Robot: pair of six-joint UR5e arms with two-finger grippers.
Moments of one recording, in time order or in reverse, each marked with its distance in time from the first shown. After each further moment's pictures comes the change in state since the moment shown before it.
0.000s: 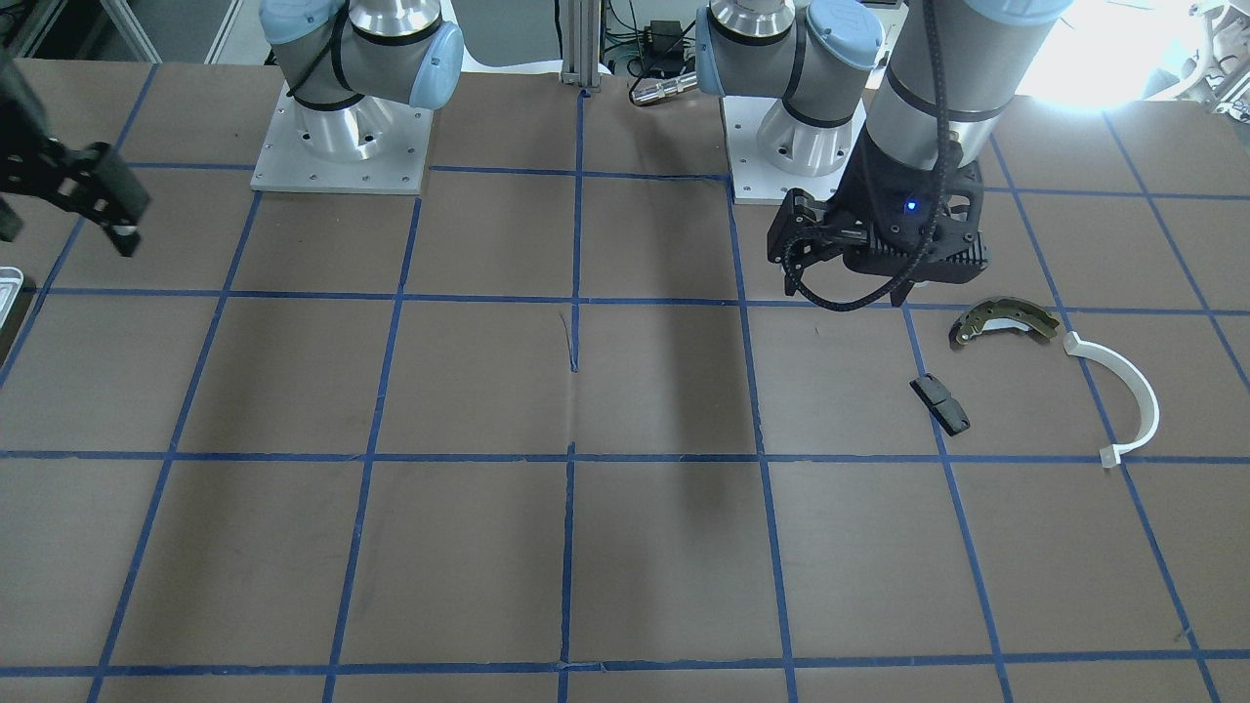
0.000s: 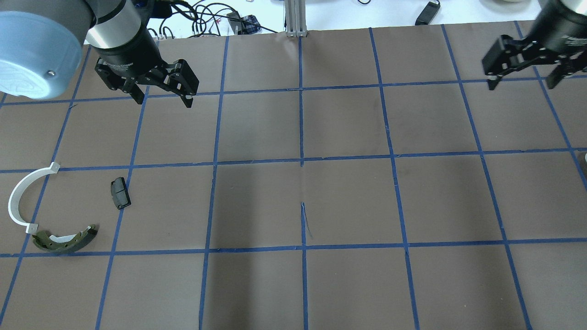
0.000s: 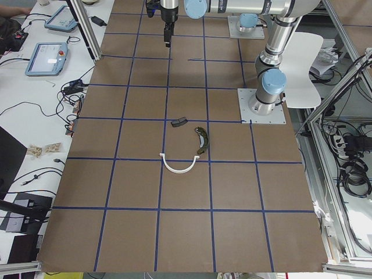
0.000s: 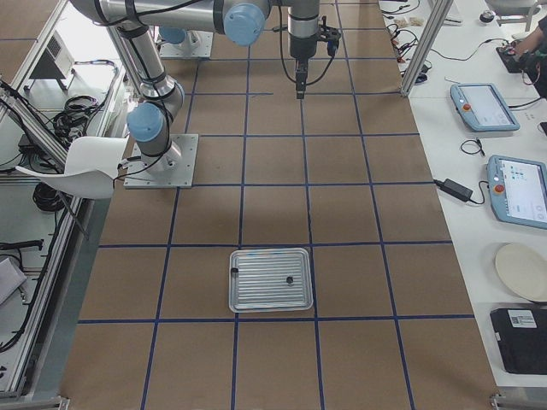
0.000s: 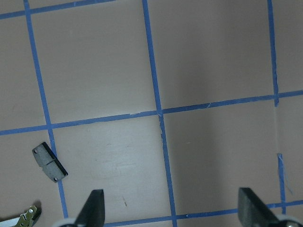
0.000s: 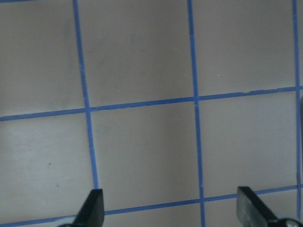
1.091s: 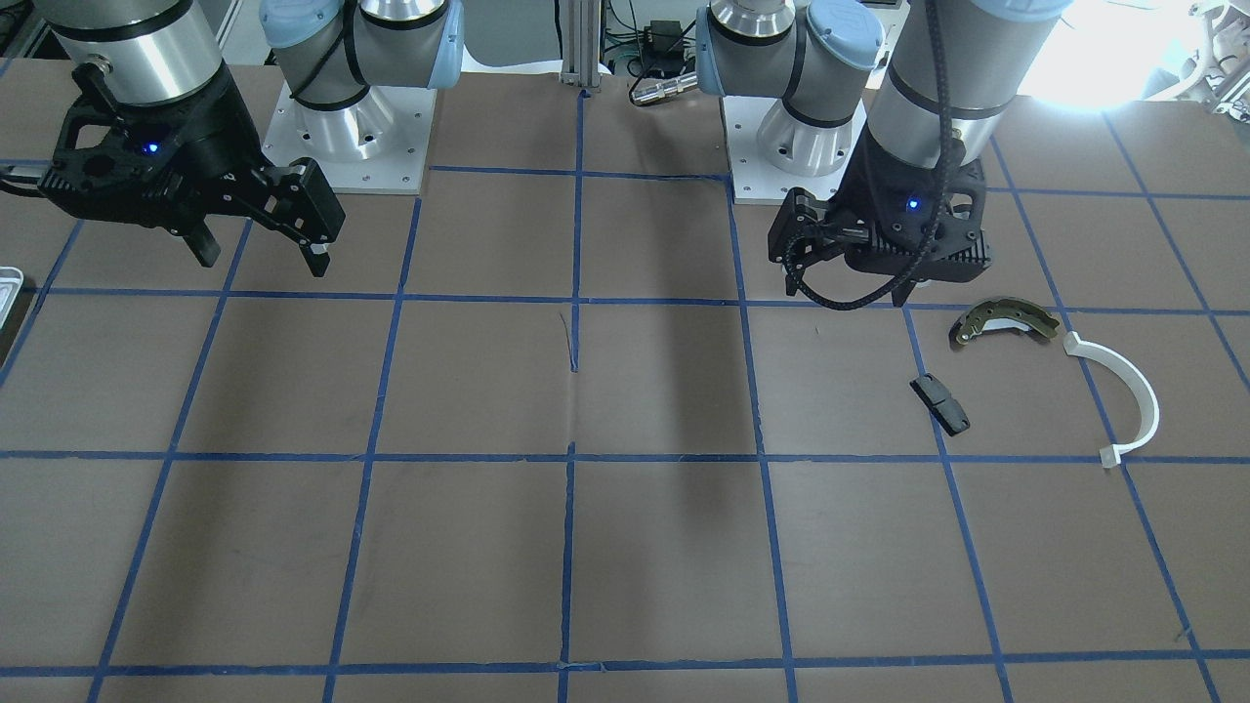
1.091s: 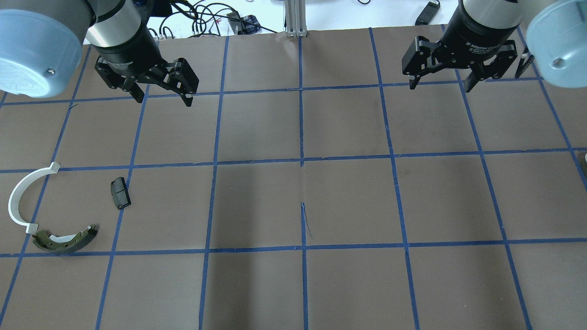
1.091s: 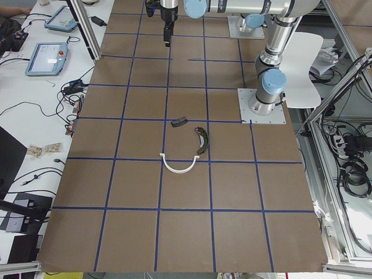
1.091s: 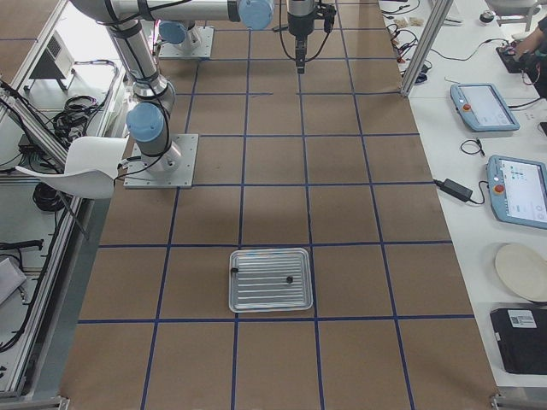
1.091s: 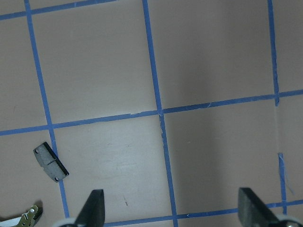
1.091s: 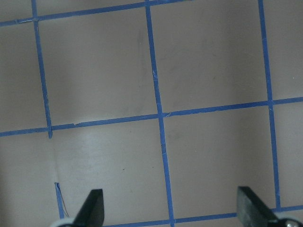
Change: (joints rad) left arm -0.001 -0.001 0.007 0.000 0.000 0.000; right arm 0.323 0.028 0.006 -0.080 0.089 0.362
